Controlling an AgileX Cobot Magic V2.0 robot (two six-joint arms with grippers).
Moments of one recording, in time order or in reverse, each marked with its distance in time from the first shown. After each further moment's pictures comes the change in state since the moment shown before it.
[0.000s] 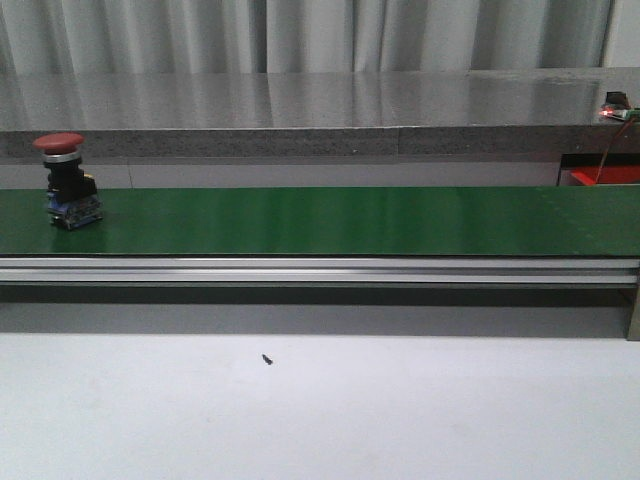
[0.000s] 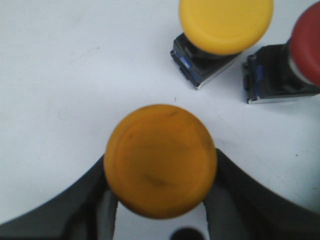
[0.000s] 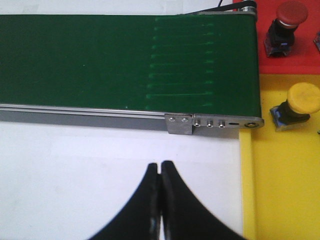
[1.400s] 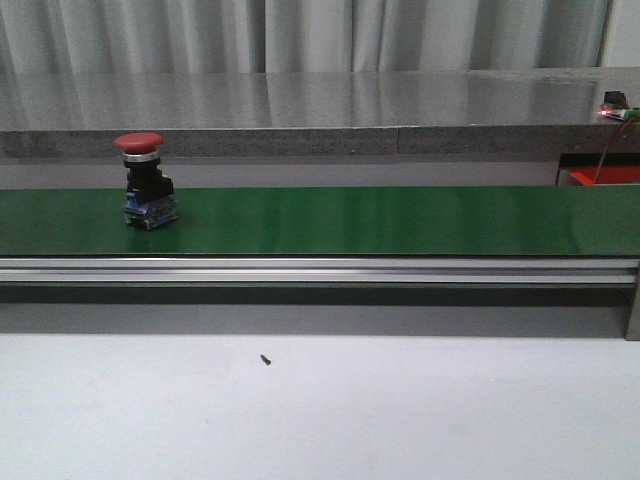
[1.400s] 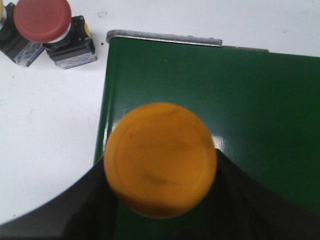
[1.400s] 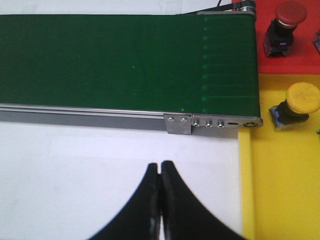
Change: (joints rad) left arm -0.238 -0.303 0.220 -0.052 0.089 -0.002; right arm 0.000 0.000 0.000 0.000 0.000 0.000
